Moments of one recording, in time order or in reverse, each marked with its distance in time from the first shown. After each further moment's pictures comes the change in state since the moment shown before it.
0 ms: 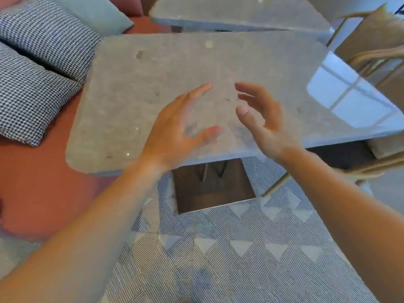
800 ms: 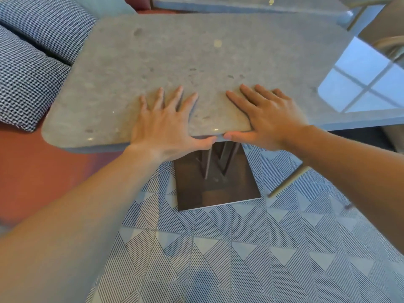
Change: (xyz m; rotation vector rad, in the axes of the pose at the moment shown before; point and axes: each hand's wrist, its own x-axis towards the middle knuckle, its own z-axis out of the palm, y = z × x) left_hand -0.017 -0.038 0.042 0.876 -0.247 -0.293; right_hand 0.008 0.084 0.000 -1.151 -0.398 -0.154
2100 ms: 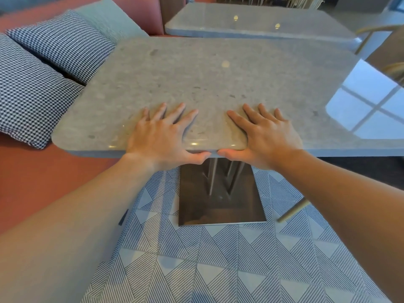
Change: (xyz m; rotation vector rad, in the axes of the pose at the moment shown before) left_hand 0.030 -0.033 -0.002 0.048 0.034 0.038; right_hand 0.037 -0.008 0.012 -0.003 0.019 0.089
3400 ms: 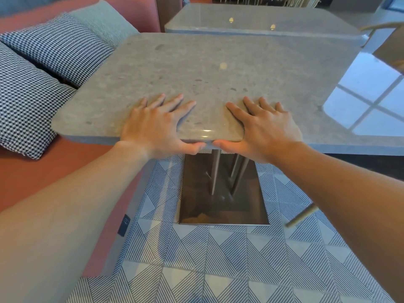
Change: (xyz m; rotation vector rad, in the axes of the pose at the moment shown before) left_hand 0.038 -0.044 0.006 -0.013 0.057 0.056; right_hand 0.042 -0.025 -0.002 -0.045 0.053 0.050
